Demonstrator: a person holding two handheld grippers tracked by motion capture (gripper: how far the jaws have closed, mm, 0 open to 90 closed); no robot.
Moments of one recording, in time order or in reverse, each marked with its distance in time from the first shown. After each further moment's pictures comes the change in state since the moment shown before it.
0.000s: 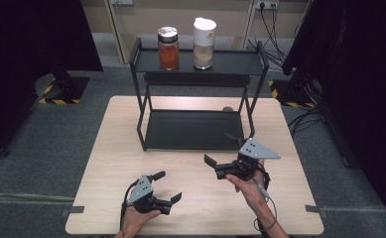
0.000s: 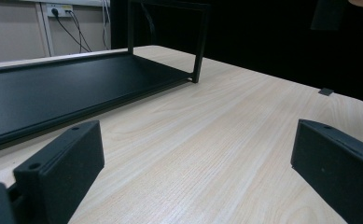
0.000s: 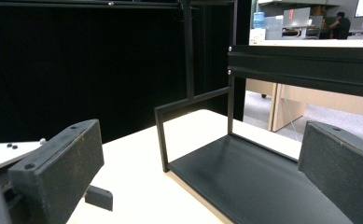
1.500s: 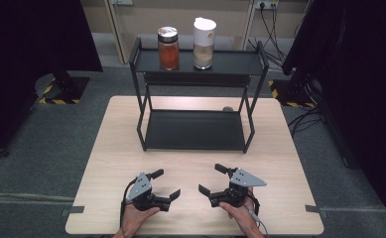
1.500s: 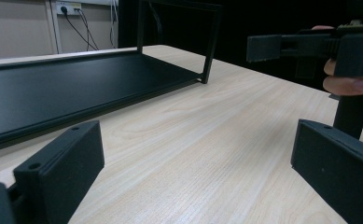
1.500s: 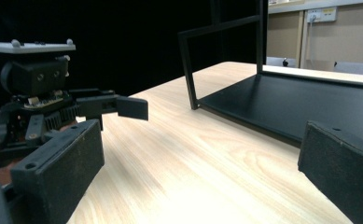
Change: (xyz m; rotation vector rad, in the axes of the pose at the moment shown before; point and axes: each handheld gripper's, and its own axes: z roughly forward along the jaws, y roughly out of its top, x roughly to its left) left arm 0.004 -0.001 0.000 -0.008 0.026 -0.019; right arm 0.015 -0.088 -0.004 0.080 0.057 0.106
